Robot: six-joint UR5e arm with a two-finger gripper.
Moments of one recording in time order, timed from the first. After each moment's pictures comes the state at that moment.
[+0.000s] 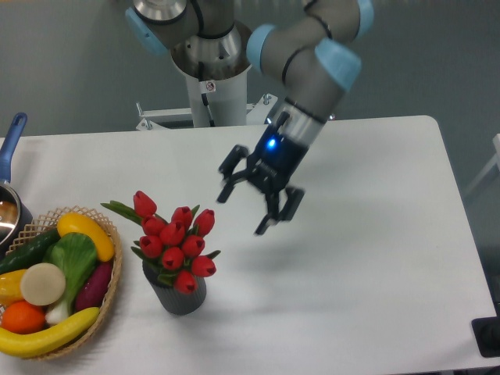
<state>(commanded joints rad) 2.76 -1.59 -1.97 -0.78 0.88 1.43</state>
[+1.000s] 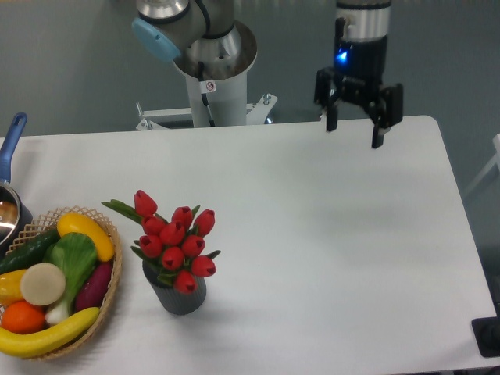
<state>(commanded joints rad) 2.94 -1.49 -1.72 -1.24 1.29 1.90</state>
